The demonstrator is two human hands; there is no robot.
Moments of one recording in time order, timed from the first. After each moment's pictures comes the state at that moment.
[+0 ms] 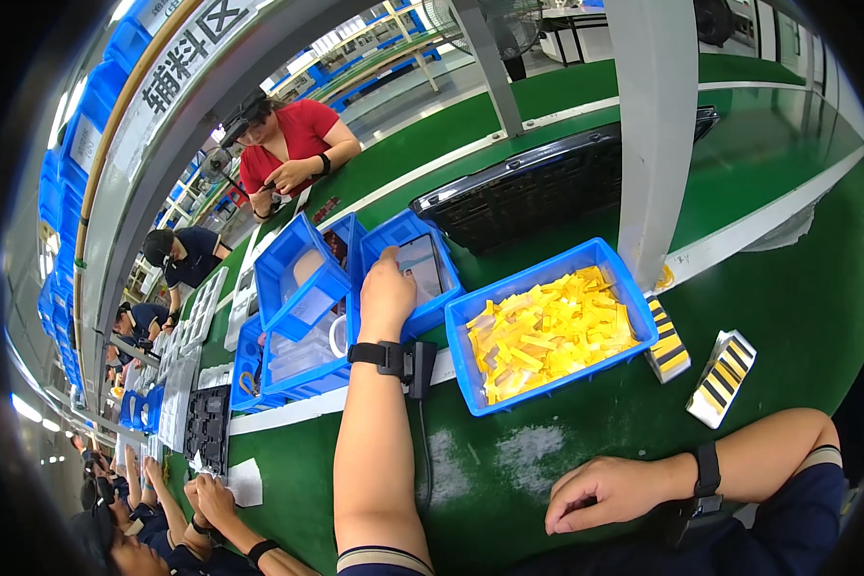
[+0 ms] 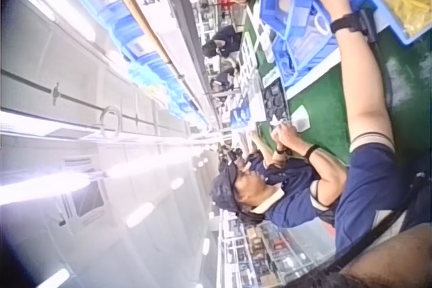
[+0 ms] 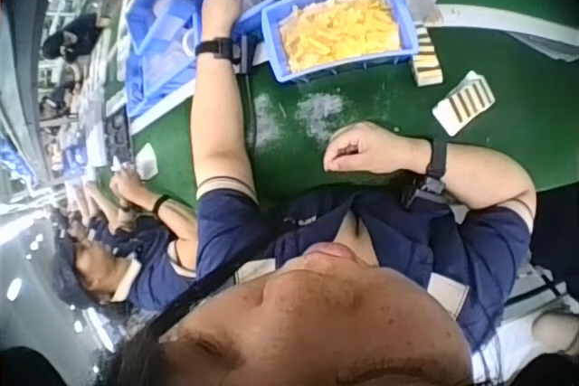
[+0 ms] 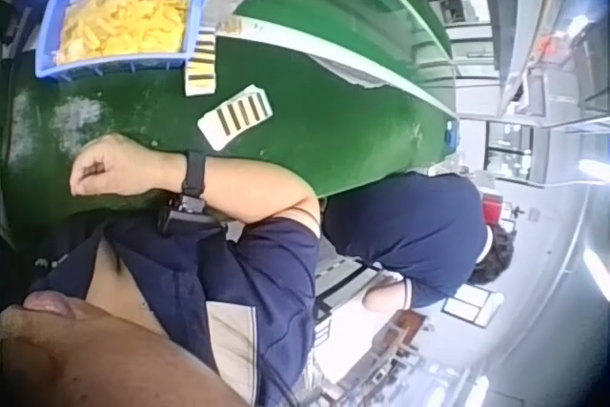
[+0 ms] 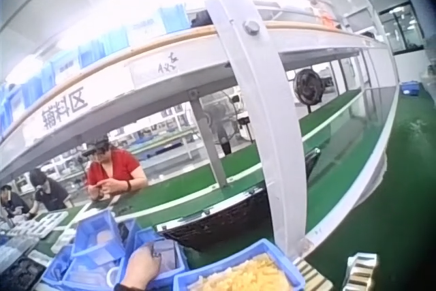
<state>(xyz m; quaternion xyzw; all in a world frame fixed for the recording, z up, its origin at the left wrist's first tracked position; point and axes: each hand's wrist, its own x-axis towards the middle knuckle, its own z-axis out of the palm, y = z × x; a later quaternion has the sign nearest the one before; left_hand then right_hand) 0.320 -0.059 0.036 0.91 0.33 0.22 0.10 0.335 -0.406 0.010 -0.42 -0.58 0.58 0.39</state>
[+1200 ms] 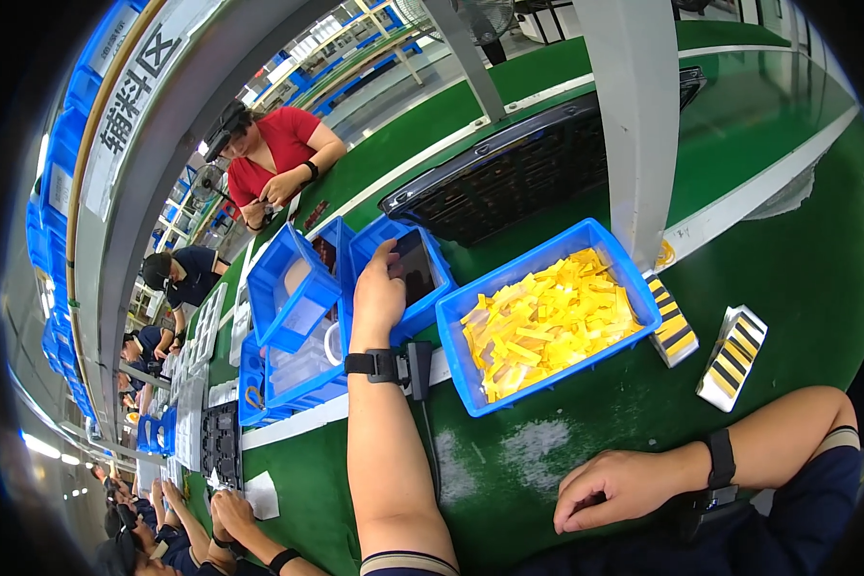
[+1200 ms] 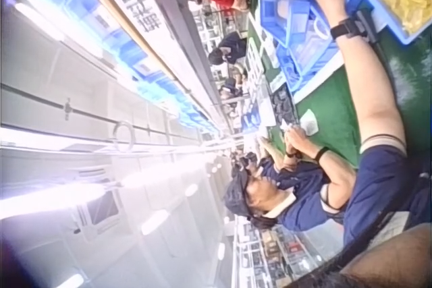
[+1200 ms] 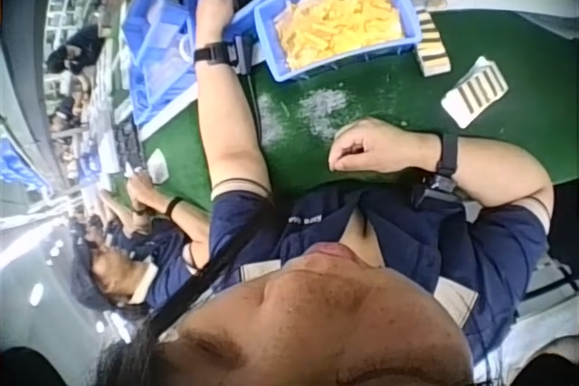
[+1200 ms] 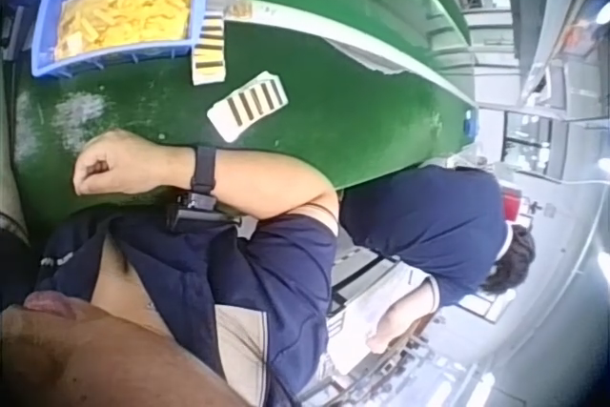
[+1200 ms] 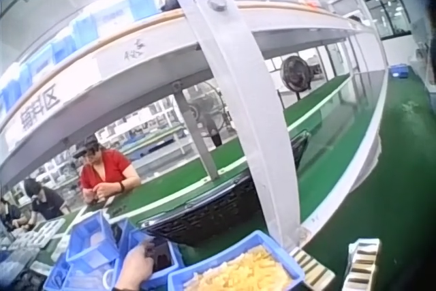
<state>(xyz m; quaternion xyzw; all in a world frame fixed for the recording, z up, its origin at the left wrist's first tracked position) 0.321 -0.054 0.031 0.90 0.27 0.21 0.25 0.336 -0.406 0.010 -0.42 -0.59 0.55 0.41</state>
